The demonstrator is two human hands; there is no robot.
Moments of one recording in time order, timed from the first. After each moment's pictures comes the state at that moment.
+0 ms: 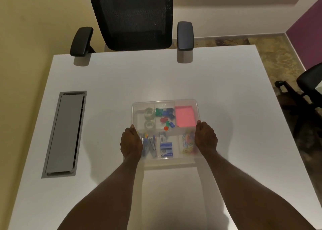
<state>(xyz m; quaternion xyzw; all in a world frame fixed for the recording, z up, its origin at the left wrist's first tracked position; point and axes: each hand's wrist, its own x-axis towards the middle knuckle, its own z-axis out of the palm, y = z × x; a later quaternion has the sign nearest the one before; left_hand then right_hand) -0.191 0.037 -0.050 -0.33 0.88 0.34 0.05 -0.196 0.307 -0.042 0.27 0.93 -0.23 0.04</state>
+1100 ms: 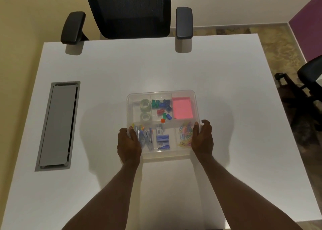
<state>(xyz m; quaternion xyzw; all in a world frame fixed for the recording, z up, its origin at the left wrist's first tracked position) -0.145 0.045 -0.076 -0.33 0.87 0.35 0.00 -0.152 0.304 -0.065 0.26 0.90 -0.34 -0.02</state>
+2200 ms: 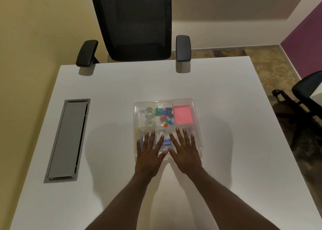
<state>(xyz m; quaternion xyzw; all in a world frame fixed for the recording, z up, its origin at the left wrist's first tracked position) -0.138 0.074 -0.052 0.08 0.98 0.11 0.16 -0.144 0.262 -0.045 -0.08 0.99 -0.06 0.11</state>
